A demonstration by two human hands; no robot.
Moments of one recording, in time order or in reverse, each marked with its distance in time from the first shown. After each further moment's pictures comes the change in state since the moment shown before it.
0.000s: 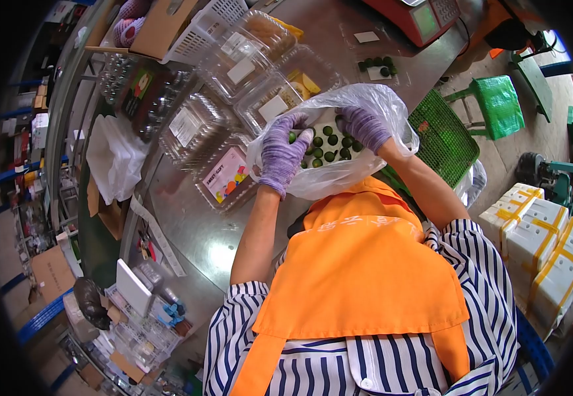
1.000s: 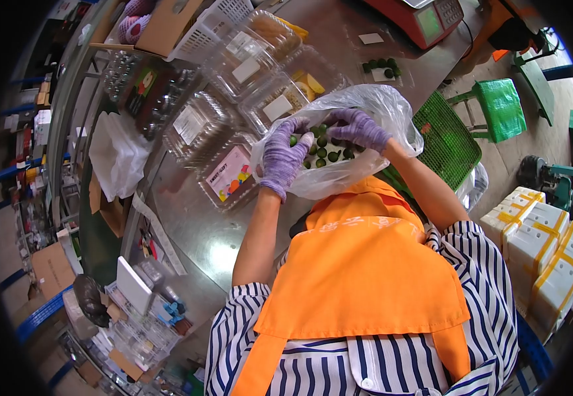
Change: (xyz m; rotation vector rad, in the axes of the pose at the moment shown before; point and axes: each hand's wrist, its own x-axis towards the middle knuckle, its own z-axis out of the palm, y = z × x) left_hand -0.006 -0.008 -0.005 -0.016 -0.004 -0.037; right_hand 0.016 -0.044 -0.021 0.690 -0.515 0.442
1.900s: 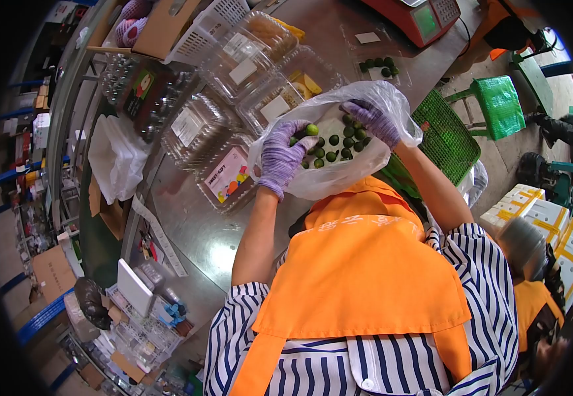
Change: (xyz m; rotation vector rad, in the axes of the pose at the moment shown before) left_hand 0.000 0.006 0.000 -0.102 -0.054 0.029; right_hand -0.014 0.015 -0.030 -0.124 0.306 -0.301
